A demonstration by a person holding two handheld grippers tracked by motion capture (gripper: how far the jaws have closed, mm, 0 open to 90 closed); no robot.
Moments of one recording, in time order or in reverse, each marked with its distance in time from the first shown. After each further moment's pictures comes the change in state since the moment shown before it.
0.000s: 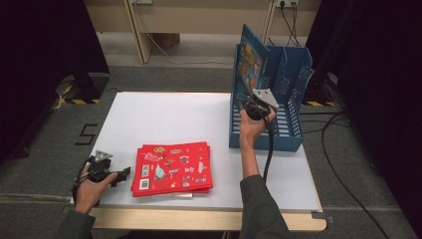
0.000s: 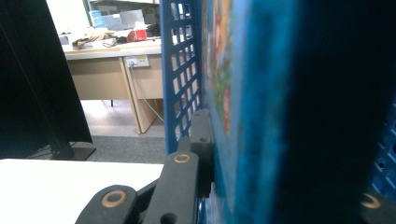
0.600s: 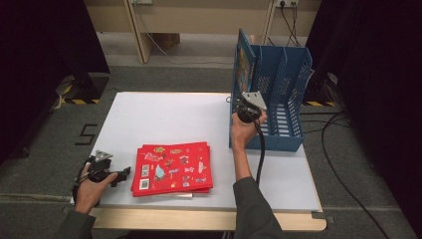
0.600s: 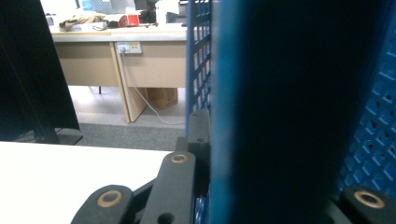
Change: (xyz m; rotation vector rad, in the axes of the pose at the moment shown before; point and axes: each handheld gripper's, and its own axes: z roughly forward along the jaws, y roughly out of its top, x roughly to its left) left arm 0.000 0.000 0.000 0.000 0.002 0.000; right arm 0.023 -0.012 0.004 0.039 -0.041 -0.051
